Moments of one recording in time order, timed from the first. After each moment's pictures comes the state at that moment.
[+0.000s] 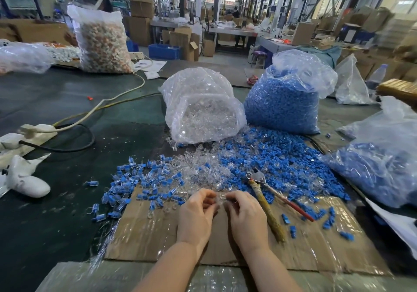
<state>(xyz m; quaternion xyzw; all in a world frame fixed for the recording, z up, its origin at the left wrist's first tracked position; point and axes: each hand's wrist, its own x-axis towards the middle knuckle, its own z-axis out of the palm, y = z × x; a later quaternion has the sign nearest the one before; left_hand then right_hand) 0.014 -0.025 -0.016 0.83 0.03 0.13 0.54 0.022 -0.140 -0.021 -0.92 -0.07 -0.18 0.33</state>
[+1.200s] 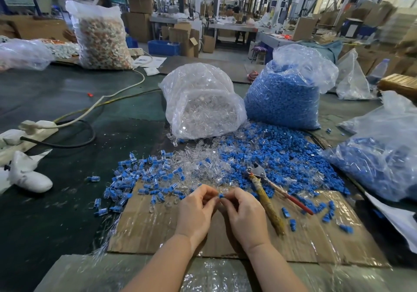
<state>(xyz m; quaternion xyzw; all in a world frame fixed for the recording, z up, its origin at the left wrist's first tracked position) 0.013 -0.018 -0.015 0.81 0.01 0.08 0.58 0.016 -0.141 -0.021 -0.91 -0.10 -0.18 0.35</state>
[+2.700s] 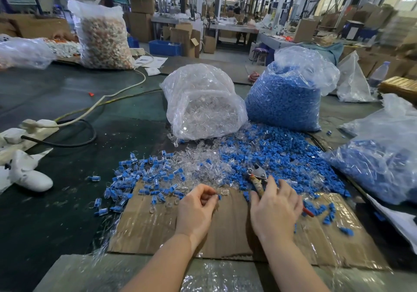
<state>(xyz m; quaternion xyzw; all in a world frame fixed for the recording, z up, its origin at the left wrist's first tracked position) 0.013 -0.019 -0.014 0.80 0.03 0.08 0.60 0.023 -0.168 -0.004 -0.98 0.15 -0.13 0.10</state>
